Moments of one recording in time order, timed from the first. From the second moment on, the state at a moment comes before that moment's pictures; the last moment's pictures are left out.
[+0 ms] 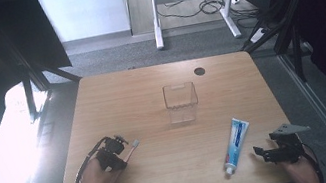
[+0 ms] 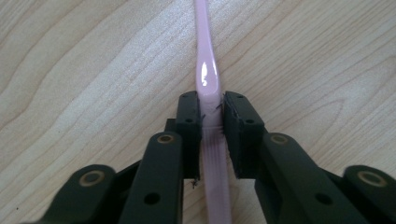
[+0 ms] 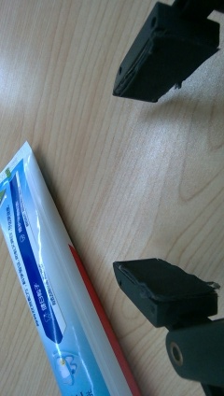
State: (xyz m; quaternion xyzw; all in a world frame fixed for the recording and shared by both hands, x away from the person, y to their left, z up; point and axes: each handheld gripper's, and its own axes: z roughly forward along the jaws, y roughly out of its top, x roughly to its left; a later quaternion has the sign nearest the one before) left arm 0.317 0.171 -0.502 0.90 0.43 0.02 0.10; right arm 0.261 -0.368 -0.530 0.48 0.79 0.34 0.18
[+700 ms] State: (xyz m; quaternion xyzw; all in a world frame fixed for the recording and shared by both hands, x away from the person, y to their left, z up) left arm 0.317 0.172 -0.480 0.90 0.40 0.00 0.16; right arm 0.260 -0.368 -0.530 0.48 0.79 0.34 0.18
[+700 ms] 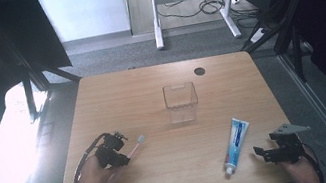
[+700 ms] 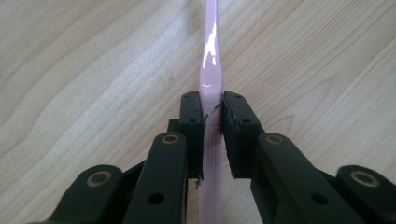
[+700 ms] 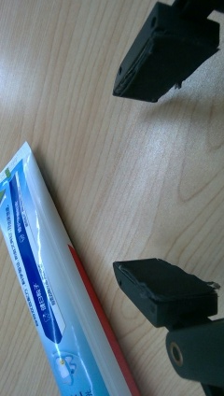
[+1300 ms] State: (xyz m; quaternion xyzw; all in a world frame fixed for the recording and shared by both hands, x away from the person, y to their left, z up) left arm 0.322 0.167 -0.449 0.90 0.38 0.02 0.22; right arm 0.261 -0.367 -0.531 0.48 0.79 0.35 0.17
